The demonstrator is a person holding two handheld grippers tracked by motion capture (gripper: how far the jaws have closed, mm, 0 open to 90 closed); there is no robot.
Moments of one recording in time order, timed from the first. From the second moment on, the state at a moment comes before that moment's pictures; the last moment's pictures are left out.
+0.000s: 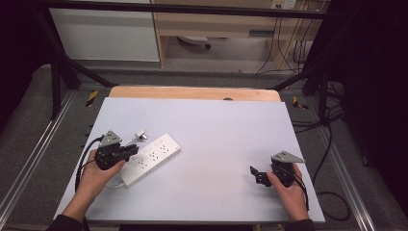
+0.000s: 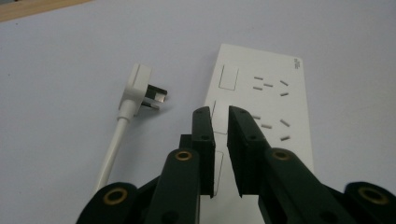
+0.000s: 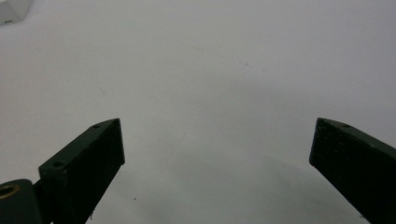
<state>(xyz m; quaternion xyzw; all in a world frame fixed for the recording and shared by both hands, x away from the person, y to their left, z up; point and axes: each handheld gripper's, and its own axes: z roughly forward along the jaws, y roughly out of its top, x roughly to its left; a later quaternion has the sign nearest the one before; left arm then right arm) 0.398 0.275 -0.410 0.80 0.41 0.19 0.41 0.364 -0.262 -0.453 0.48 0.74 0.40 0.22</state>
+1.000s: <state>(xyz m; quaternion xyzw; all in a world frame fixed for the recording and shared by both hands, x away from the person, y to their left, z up) 0.399 0.281 -0.420 0.81 0.41 0.17 0.37 0.364 -0.263 -0.453 0.48 0.75 0.40 0.22</state>
